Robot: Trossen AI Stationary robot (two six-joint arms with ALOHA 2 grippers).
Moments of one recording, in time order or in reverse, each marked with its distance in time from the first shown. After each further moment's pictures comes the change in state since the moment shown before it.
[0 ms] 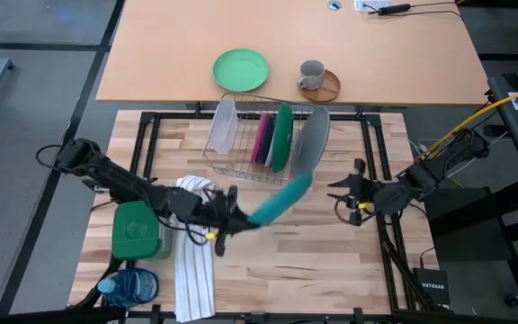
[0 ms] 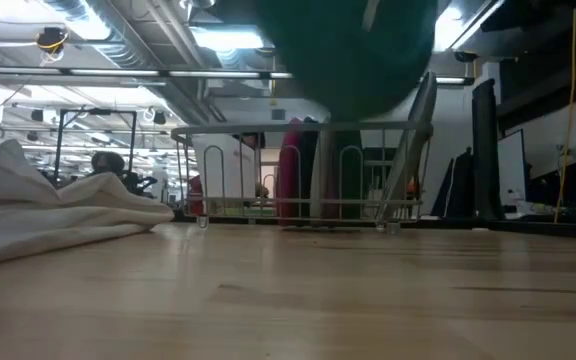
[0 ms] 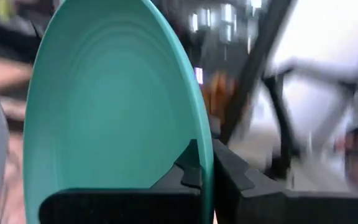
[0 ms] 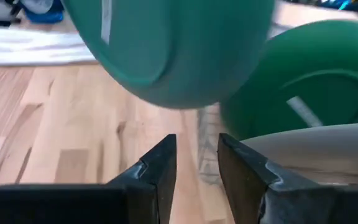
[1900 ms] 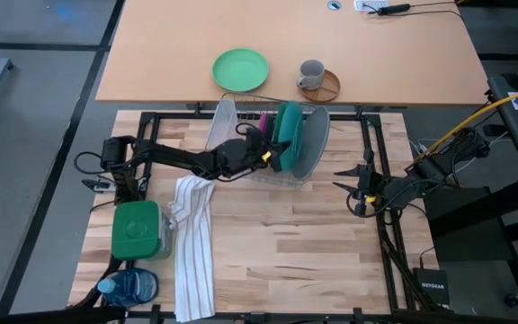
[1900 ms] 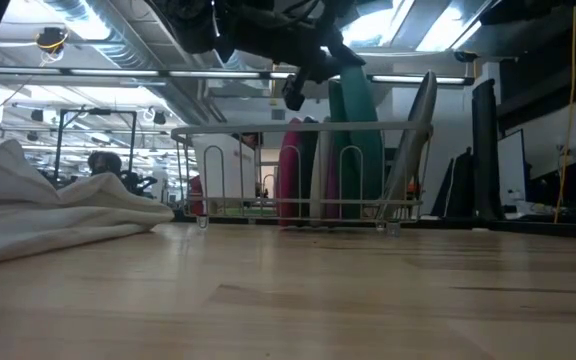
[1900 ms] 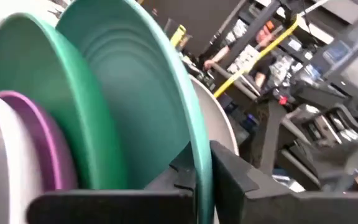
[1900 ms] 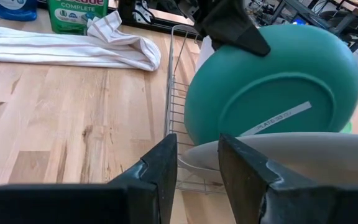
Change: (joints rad) left arm 0.488 0.363 0.242 0.101 -0.112 -0.380; right arm 0.000 -0.098 0.001 -0.036 0.111 -0.142
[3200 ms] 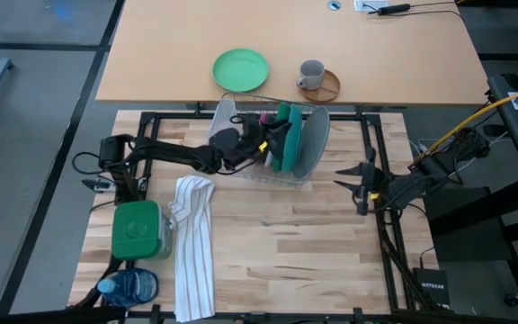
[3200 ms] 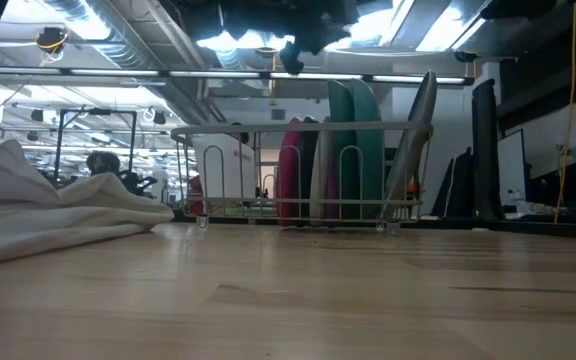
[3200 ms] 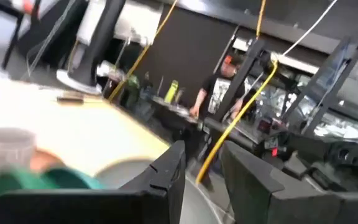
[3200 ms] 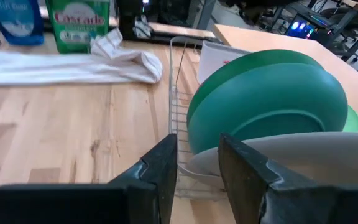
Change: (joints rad) left arm 0.020 -0.019 0.075 0.127 -0.059 0.252; right arm 0.000 -0.034 0.000 0.021 -0.003 0.031
